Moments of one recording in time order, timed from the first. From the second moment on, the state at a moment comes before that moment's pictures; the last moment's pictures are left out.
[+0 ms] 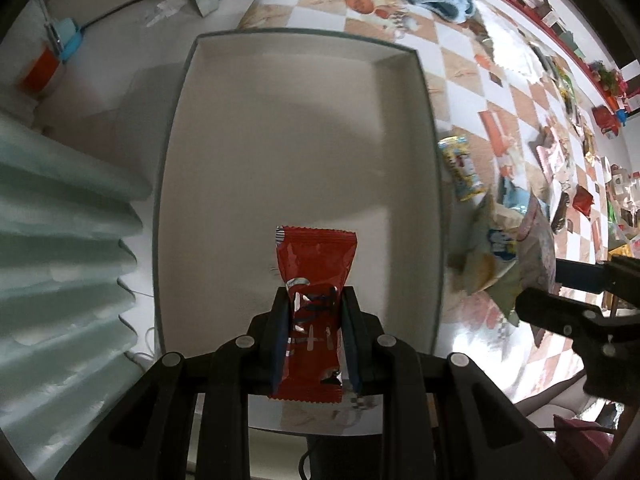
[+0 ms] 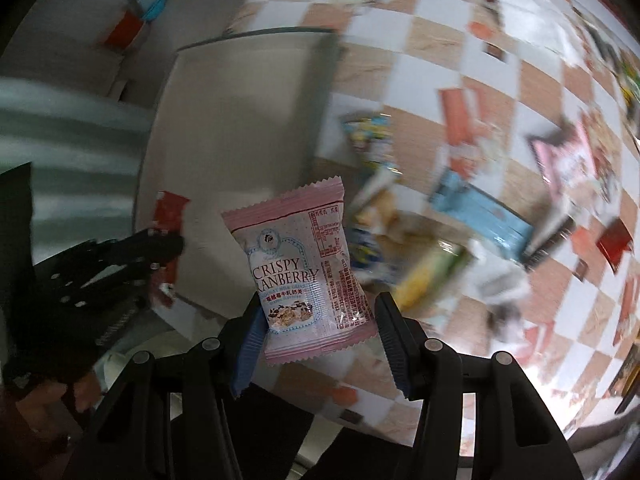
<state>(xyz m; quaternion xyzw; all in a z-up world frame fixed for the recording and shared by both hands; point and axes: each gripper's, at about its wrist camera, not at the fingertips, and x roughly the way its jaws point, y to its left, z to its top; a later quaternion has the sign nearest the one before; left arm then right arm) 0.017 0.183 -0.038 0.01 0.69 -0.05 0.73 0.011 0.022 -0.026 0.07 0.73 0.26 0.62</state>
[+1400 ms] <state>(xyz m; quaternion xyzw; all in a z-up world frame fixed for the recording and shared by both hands) 0.016 0.188 -0.059 0.03 0.70 -0.03 0.72 0.016 0.029 -0.056 0.06 0.77 0.22 0.60</state>
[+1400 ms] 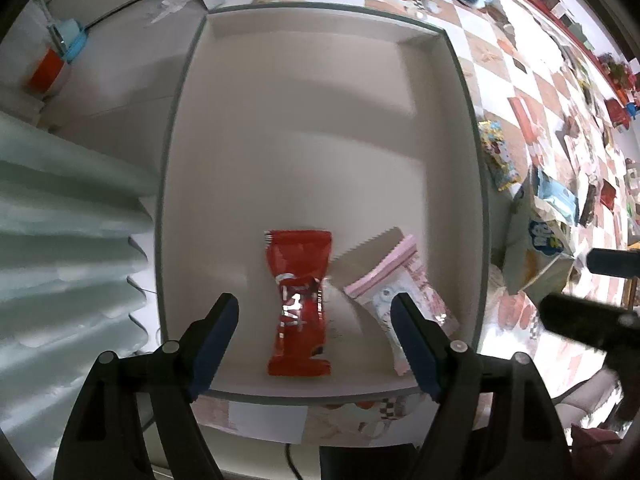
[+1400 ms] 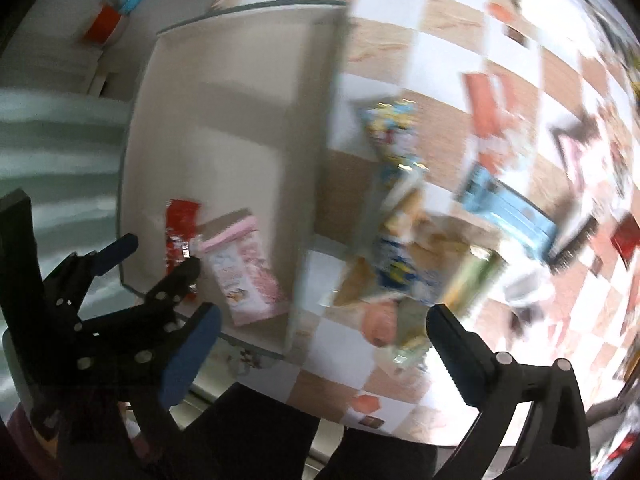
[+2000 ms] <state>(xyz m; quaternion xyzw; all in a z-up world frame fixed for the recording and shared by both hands) 0.012 0.144 -0.041 0.06 0.69 -0.05 0.72 0.004 -0.086 -0.096 0.18 0.79 0.09 0.58</state>
